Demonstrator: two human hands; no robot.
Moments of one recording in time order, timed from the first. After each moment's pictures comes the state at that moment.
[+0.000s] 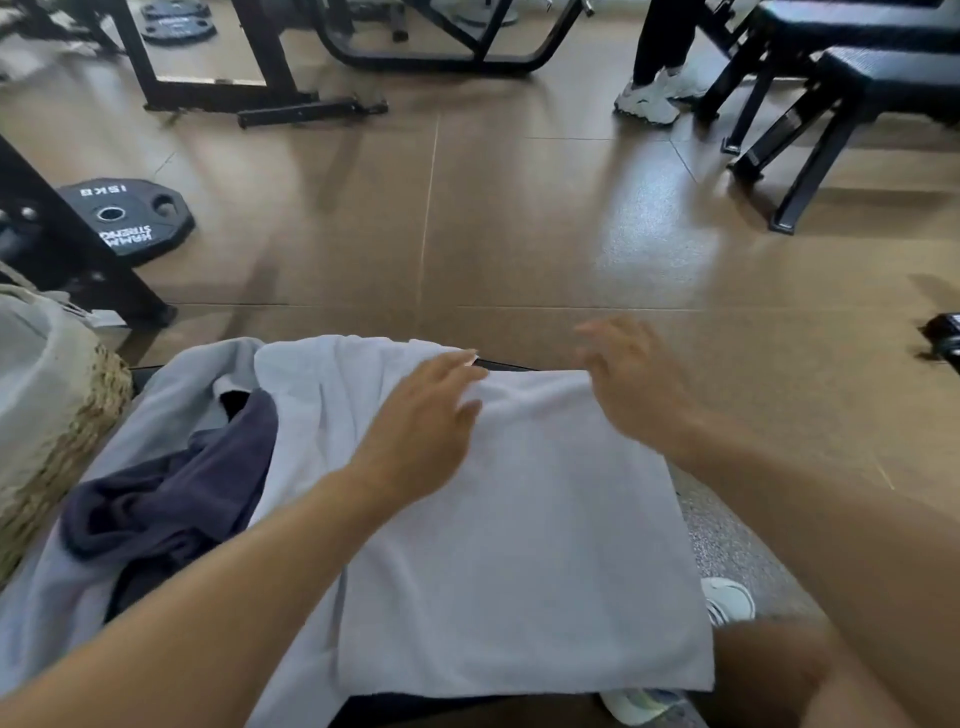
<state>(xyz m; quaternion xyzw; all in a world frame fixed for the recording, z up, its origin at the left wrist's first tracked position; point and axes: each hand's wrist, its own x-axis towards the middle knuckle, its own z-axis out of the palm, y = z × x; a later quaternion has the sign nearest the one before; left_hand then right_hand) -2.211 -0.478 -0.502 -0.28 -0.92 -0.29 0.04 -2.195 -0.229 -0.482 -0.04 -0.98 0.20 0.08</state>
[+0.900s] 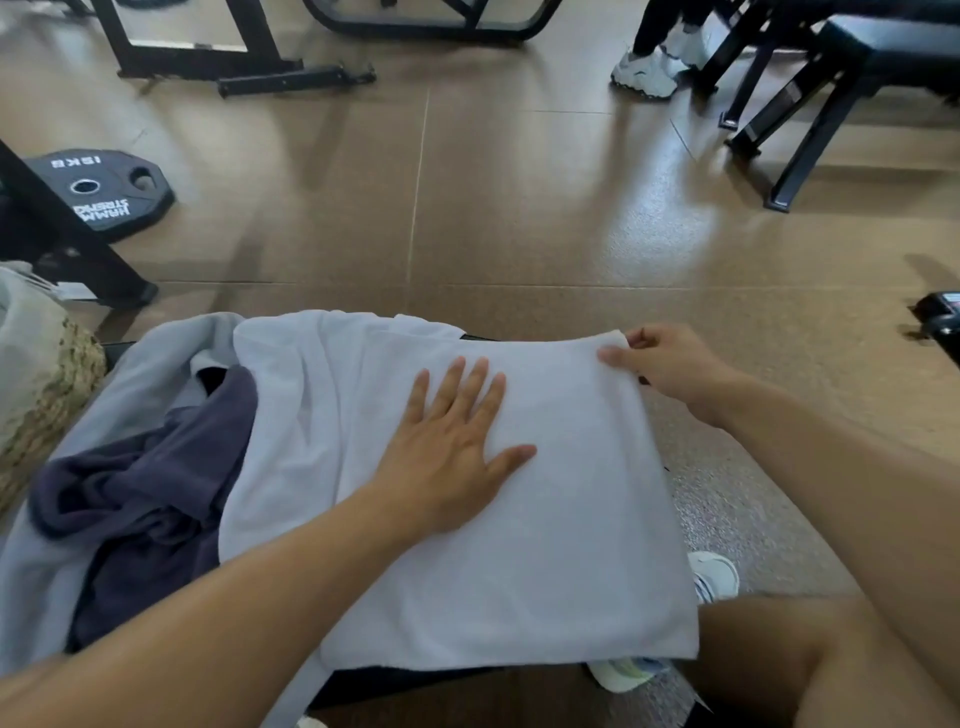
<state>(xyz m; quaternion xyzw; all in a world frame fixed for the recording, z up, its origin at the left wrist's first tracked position) -2.176 -0.453 -0.521 -0.29 -0.95 -0.05 -0.11 -2.197 -0.175 -0.496 -0.23 -0.83 0.50 -0.07</state>
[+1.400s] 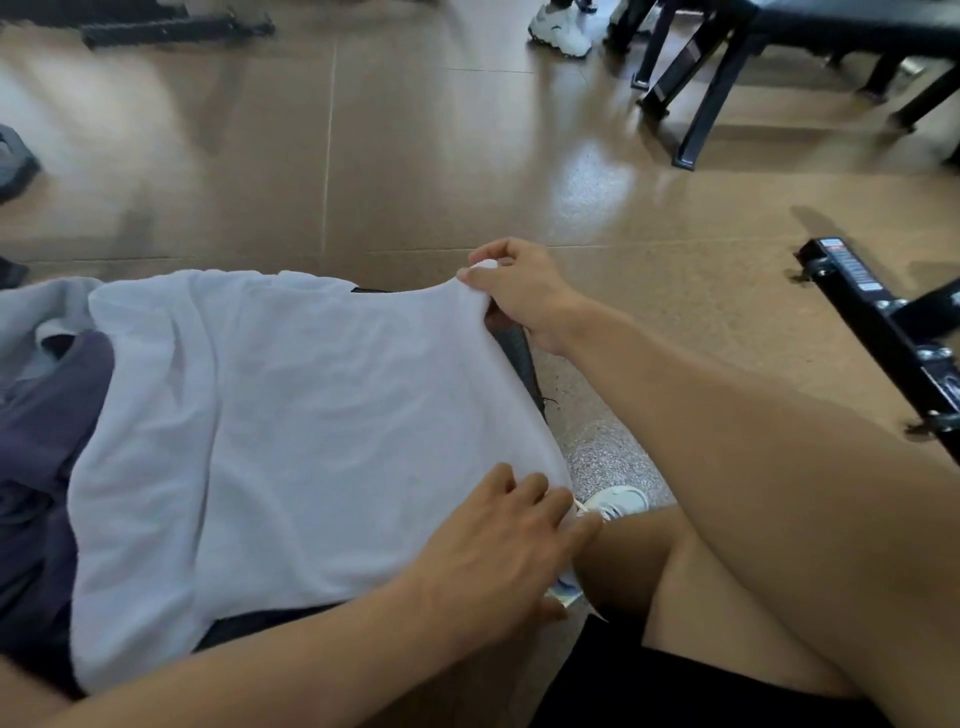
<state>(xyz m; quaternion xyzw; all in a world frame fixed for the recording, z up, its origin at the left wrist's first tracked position) -2.039 -0.372 -0.509 -0.60 -0.80 -0.03 0.02 -2.194 -0.223 -0.467 -0.22 -0.75 0.62 0.00</state>
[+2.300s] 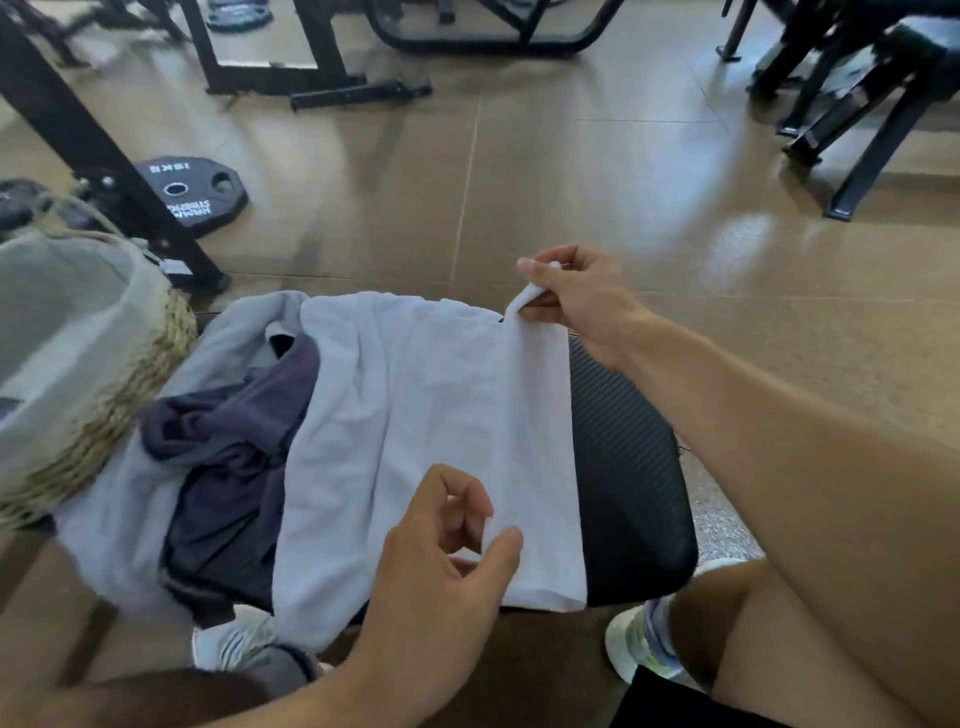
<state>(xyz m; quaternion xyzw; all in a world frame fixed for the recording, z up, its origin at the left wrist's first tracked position) -2.020 -0.486 -0.455 -0.01 -0.79 -0.61 -0.05 -2.230 -0.295 -0.448 -0.14 -0.67 0.73 0.00</state>
